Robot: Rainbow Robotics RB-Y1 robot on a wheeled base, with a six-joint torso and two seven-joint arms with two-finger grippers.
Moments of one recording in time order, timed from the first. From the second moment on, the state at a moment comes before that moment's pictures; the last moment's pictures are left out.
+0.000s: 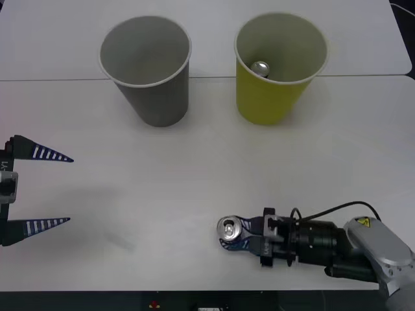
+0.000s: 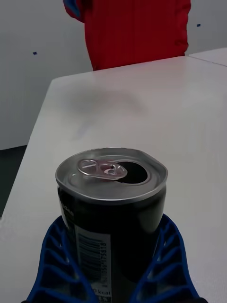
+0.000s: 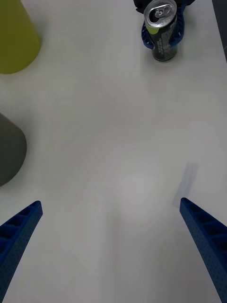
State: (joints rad) right arm -0.08 -0.41 0.31 -1.28 1.19 -1.13 0.51; left arm 0.26 1.13 0.26 -2.01 -1.31 -1.13 -0.09
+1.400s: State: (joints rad) right arm 0.05 -0.73 0.07 -1.97 1.44 -1.02 -0.64; left arm 0.26 1.13 0.26 -2.01 -1.31 -1.13 -0.09
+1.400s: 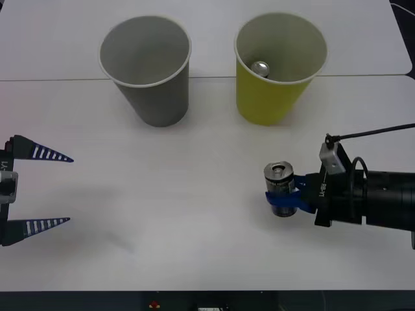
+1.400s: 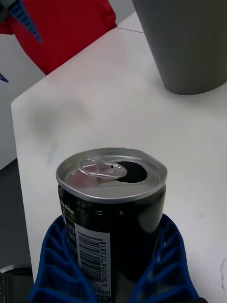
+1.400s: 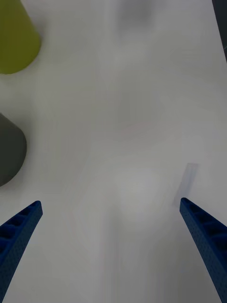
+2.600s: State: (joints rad) right arm -0.33 -0.82 -0.24 -2.26 1.78 -1.57 -1.37; left arm 0.26 1.13 0.26 -2.01 -1.31 -1.13 -0.09
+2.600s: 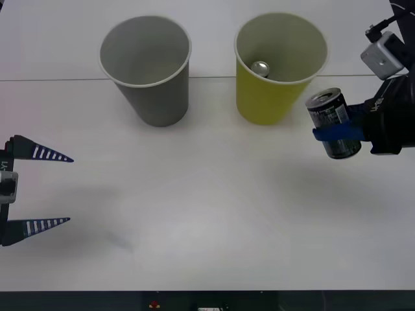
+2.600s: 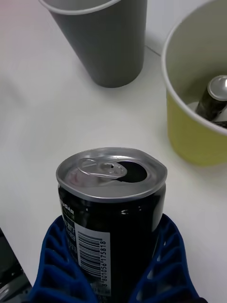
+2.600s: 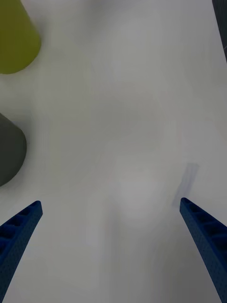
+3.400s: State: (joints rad) right arm -0.74 -0.90 -0.03 -1.91 1.84 -1.57 -1.37; left arm 0.26 1.13 0.26 -2.01 -1.31 -1.13 -0.09
